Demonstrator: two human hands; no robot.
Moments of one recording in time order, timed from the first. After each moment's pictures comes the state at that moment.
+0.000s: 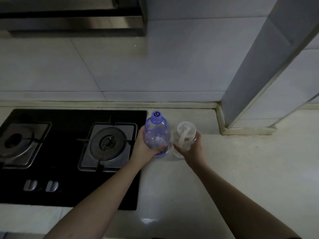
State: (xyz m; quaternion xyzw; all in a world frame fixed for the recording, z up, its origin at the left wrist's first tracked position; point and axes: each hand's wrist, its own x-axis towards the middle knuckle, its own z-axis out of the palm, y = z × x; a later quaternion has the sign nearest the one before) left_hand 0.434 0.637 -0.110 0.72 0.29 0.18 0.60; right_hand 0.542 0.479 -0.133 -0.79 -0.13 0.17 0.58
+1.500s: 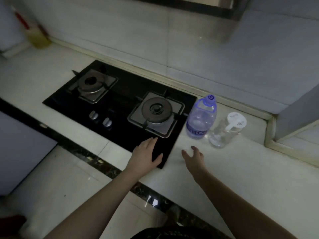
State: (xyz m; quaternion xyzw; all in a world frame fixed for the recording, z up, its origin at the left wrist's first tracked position) left_hand 0.223 0.593 -0.128 0.88 0.41 0.03 0.24; right_hand 0.411 0.490 -0.155 -0.84 -0.18 0.38 0.33
